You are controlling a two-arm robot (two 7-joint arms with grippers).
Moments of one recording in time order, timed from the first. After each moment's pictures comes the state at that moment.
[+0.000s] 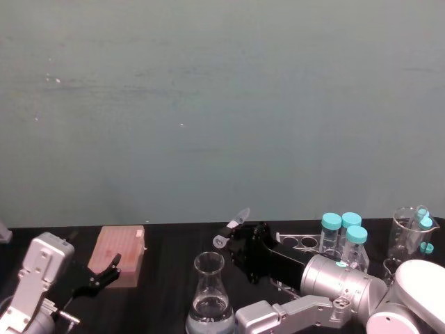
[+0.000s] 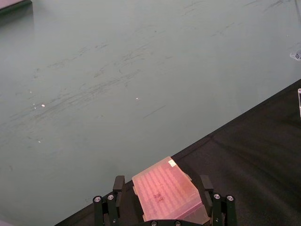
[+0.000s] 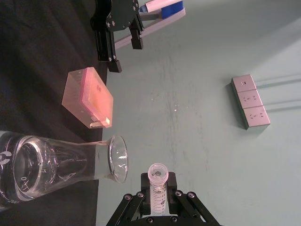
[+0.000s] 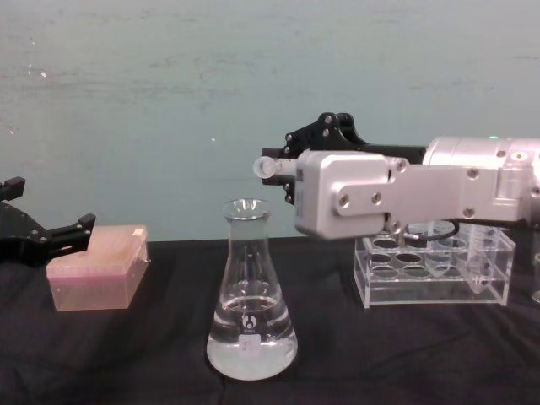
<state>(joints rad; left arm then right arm) -0.20 0.60 0.45 -1.41 -0.25 -0.12 0.03 0.56 0.41 -0.73 -1.33 -0.76 -0.36 0.12</state>
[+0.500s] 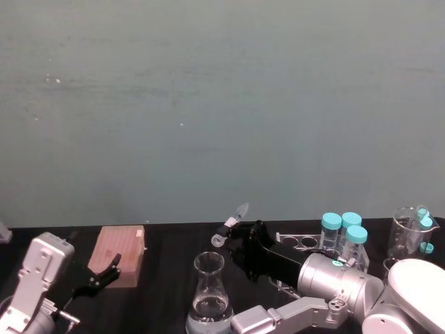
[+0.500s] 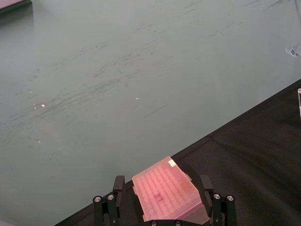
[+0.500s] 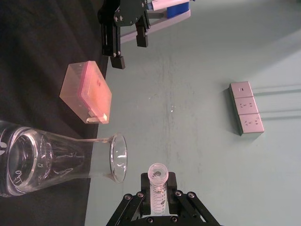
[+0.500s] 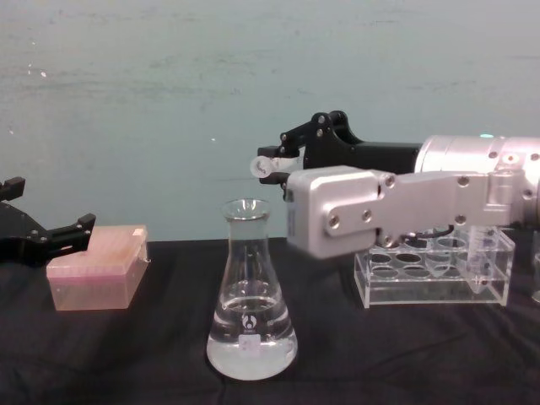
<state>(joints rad) -0.20 0.60 0.45 -1.41 -0.25 -0.12 0.03 0.58 0.41 -0.76 -1.32 -0.83 -0.34 0.08</state>
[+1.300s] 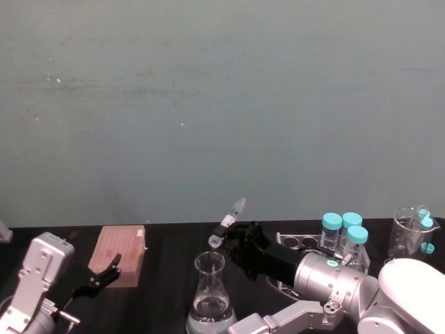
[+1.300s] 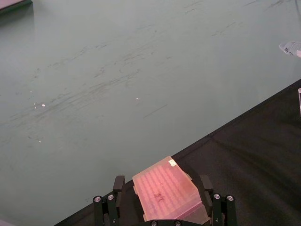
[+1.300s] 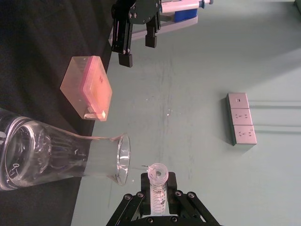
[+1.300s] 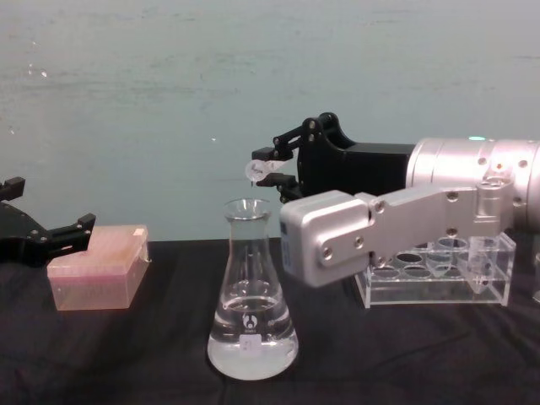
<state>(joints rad) -0.20 0.60 0.45 -1.41 -0.25 -0.12 0.03 0.62 0.42 -0.81 -1.30 -0.91 -0.34 0.02</state>
